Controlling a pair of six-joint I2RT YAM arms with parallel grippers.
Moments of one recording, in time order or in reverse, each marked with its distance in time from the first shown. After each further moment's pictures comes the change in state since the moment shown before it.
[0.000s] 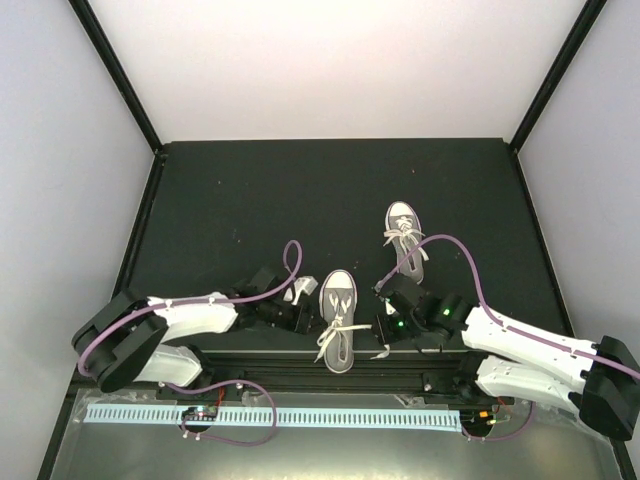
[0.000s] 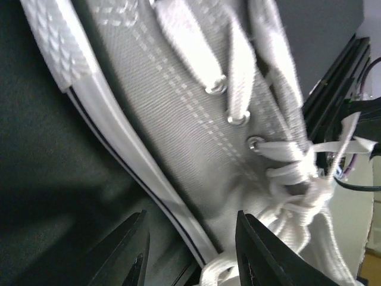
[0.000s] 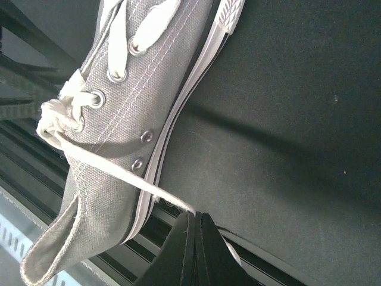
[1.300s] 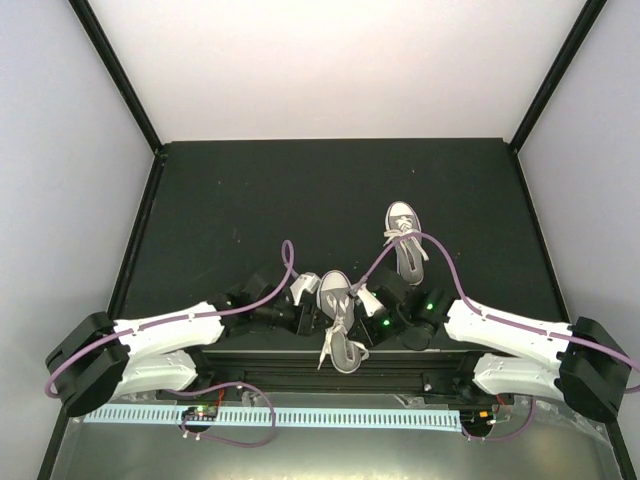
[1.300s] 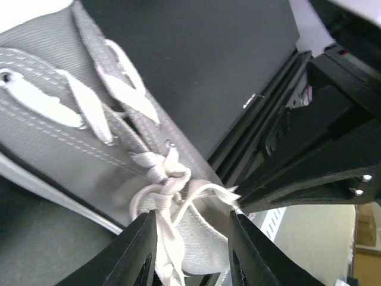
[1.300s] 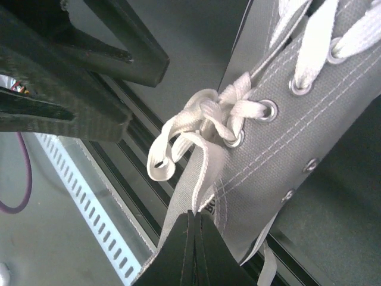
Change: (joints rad) left arm -0.109 -0.183 0.014 -0.012 -0.063 -0.059; right arm 0.024 0.140 0.031 0.183 -0.264 -0.147
